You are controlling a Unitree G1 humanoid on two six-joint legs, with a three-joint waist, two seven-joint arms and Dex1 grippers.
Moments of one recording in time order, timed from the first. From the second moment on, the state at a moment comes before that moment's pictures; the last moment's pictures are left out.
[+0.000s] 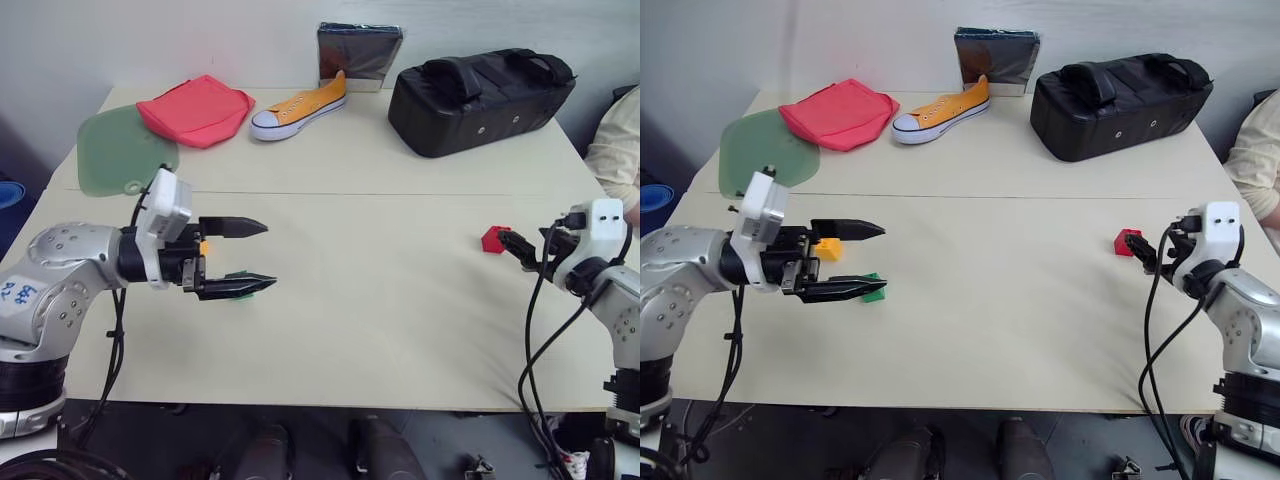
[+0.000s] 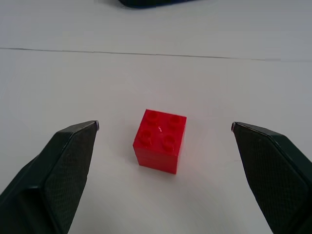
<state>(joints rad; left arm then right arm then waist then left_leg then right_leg) -0.51 0.87 0.13 -0.31 -0.75 0.71 -1.10 -0.40 -0.66 -0.42 0.05 0.46 0.73 0.43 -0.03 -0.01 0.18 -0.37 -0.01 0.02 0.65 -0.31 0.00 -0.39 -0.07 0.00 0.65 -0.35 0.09</state>
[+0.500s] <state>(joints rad) -0.62 0.83 0.04 -0.27 -0.71 0.69 -1.13 -0.55 -0.57 -0.37 0.30 0.36 0.68 0.26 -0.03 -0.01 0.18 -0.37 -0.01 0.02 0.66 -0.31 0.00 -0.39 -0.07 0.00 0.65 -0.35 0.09</state>
